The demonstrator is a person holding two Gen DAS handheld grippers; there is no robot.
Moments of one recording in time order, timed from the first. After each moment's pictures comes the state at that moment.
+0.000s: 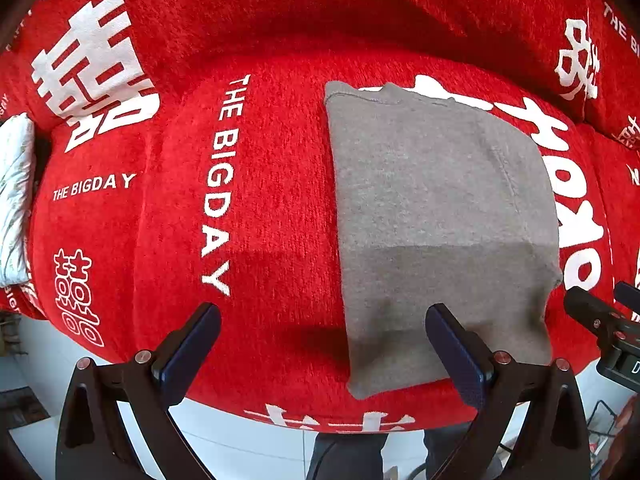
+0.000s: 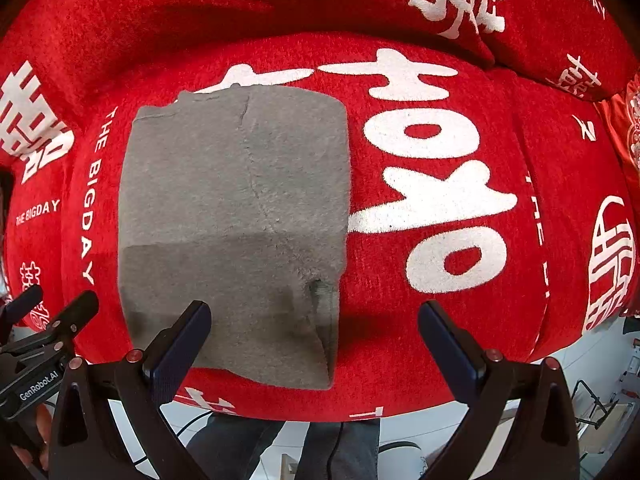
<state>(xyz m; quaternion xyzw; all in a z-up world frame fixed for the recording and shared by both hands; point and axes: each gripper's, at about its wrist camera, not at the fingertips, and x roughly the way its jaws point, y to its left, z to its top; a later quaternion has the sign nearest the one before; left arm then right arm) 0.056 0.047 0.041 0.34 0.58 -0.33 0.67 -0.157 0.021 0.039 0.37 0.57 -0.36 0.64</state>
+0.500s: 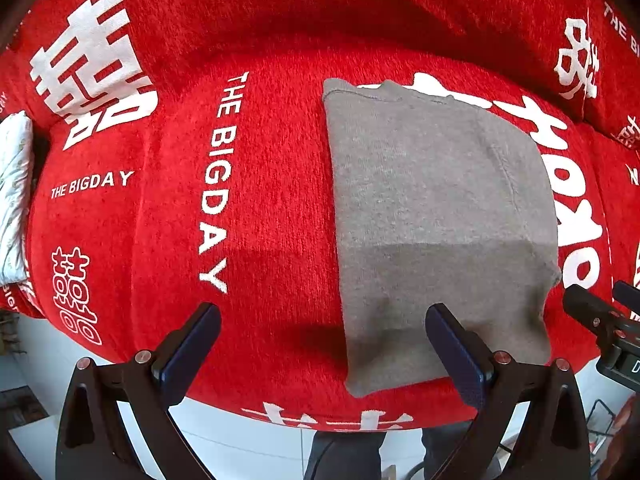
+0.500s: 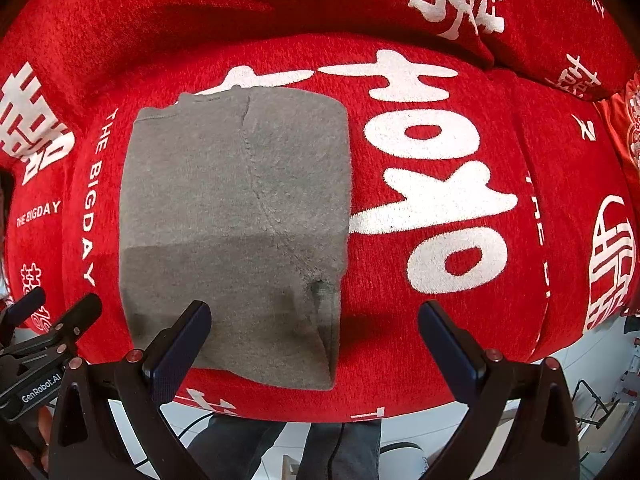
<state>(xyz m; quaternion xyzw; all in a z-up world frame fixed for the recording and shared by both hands) 0.055 0.047 0.040 0.34 0.58 -0.32 0.66 -0.156 0.020 0.040 0.37 0.57 -0.35 0.64</state>
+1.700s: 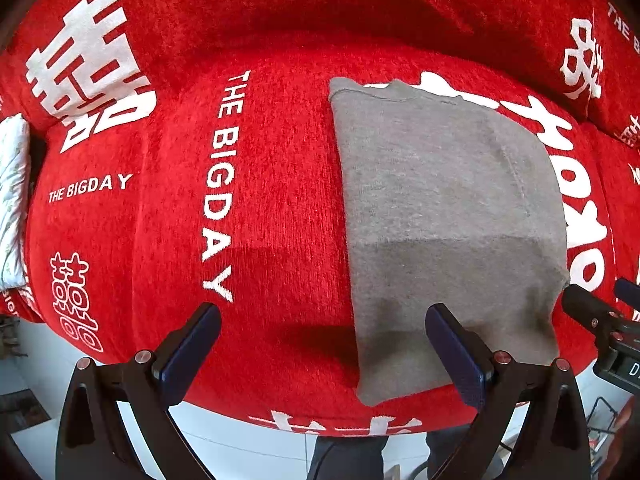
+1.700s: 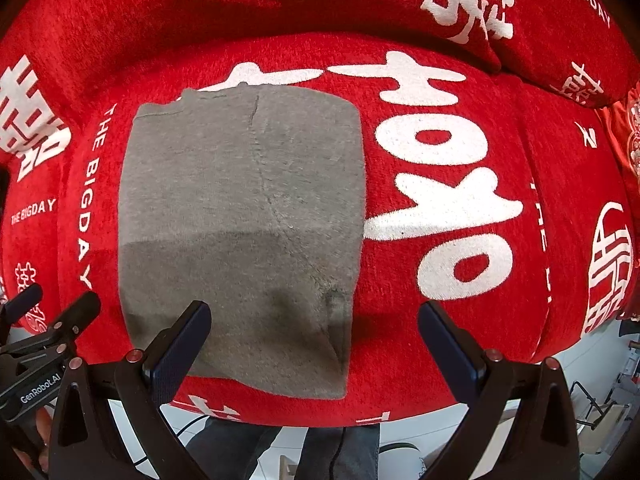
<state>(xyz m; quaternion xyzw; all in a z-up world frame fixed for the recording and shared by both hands) 0.068 0.047 0.031 0.34 0.58 -0.33 0.66 -0.141 0.021 0.035 0.36 0.58 -0.36 0.64</state>
